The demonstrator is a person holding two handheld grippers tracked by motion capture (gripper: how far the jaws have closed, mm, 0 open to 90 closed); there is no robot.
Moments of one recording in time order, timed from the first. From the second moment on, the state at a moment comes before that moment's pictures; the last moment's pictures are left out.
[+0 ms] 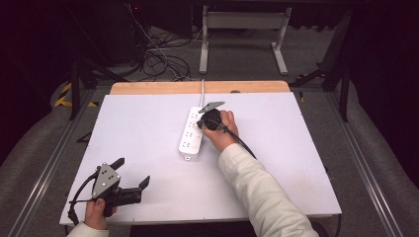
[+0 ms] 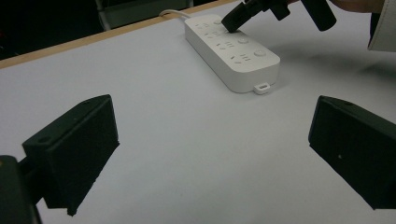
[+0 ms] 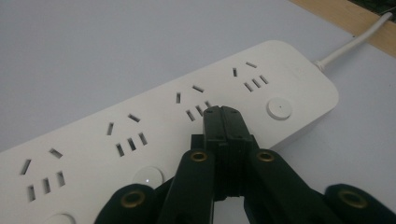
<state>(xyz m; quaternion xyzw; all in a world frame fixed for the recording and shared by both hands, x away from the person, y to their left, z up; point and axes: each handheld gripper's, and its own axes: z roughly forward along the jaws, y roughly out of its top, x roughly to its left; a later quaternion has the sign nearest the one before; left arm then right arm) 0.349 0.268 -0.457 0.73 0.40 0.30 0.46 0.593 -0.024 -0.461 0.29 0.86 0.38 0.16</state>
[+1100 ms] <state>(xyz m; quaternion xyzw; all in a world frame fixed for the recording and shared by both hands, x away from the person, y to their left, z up) 0.348 0.269 -0.457 0.73 0.40 0.30 0.47 0.589 -0.024 -0.440 0.30 0.84 0.43 0.18</state>
